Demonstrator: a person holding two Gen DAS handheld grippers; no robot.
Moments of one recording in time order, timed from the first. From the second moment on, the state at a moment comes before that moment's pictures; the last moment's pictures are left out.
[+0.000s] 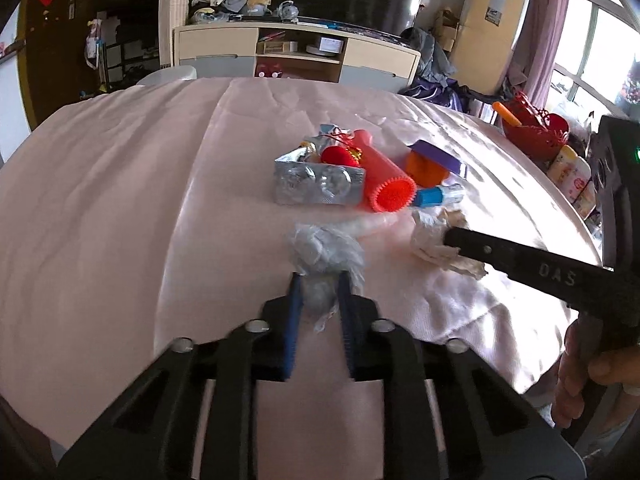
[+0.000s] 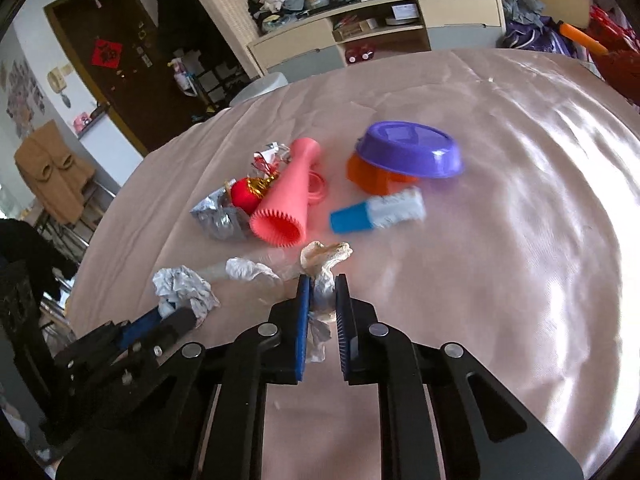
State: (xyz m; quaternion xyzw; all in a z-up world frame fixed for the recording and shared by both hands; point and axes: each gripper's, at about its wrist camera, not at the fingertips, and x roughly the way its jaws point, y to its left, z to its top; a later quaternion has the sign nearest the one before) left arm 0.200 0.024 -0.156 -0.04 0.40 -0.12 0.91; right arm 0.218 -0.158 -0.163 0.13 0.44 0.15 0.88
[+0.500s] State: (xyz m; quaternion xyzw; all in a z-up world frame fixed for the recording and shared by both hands) left arm 0.112 0.026 -0.132 -0.07 0.41 -0.12 0.90; right arm 0.116 -0.192 -0.140 0.11 0.42 0.16 0.89
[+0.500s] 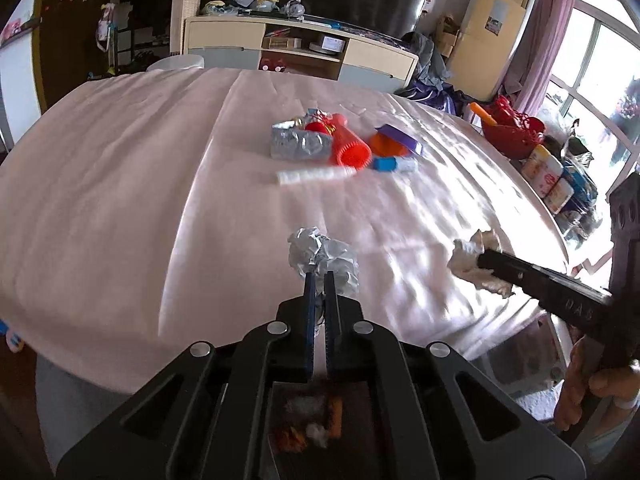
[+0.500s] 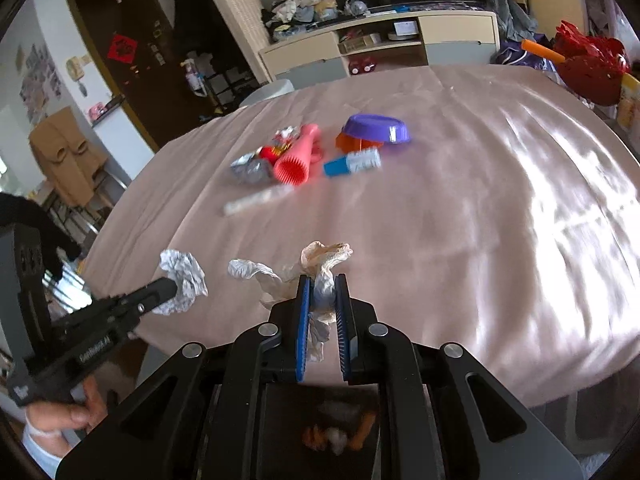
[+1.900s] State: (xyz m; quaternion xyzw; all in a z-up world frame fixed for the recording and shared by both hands) left arm -0.024 0.001 -0.292 -0.04 0.52 -0.17 0.84; right arm 0.000 -0.186 -0.285 0.09 0.51 0.17 0.84
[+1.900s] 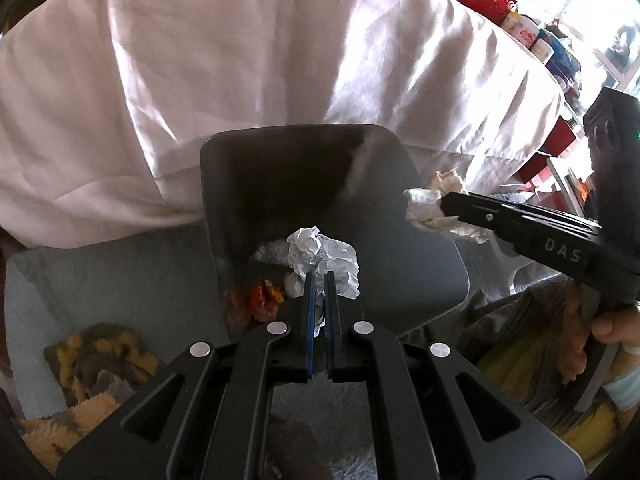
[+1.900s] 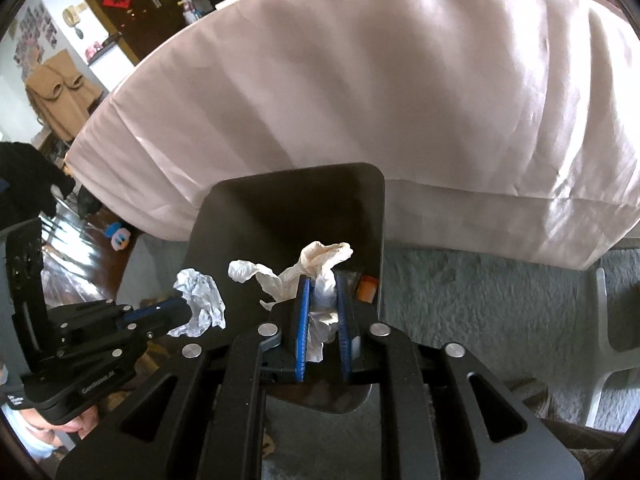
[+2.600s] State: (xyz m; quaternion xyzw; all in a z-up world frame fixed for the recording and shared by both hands) left arm -0.021 0.016 -0.281 -0.06 0.51 -0.13 0.85; right arm 0.001 -0.205 -0.273 0.11 0.48 0.12 0.86
